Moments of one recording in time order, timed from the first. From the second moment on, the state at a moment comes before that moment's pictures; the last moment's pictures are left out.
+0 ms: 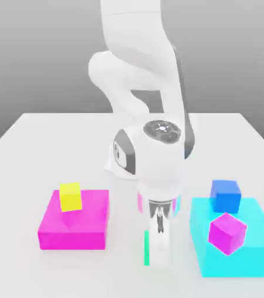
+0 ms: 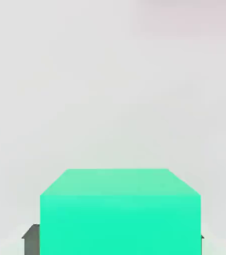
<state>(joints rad) -0.16 0.32 0.21 -2.69 -0.42 2.99 2.85</state>
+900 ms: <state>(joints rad) -0.10 -0.02 0.50 -2.46 0.00 2.44 2.25</state>
